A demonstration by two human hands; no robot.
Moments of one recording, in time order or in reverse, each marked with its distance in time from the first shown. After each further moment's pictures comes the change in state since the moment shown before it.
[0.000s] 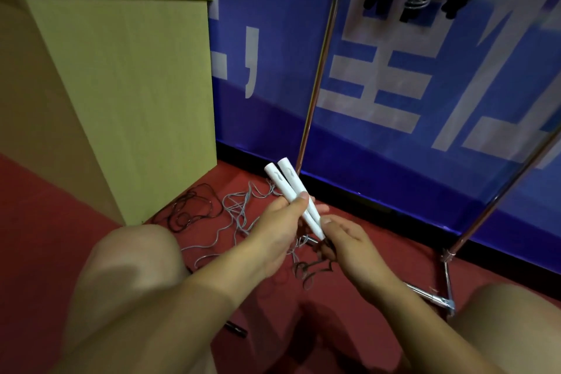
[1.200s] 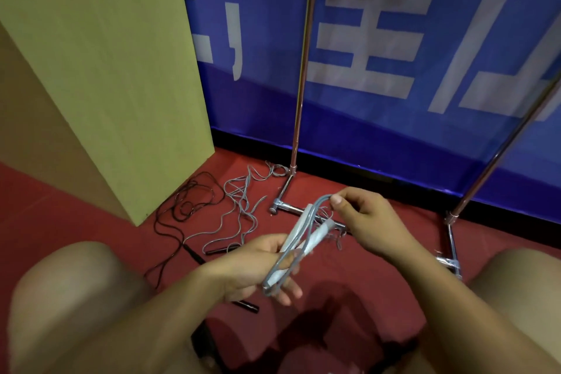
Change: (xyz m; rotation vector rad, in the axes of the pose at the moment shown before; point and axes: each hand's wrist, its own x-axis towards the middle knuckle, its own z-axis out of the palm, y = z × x) left_hand -0.045 -0.033 -0.047 0.368 -0.409 -0.358; right_hand 0.000 0.020 -0.044 -0.494 0.124 -0.152
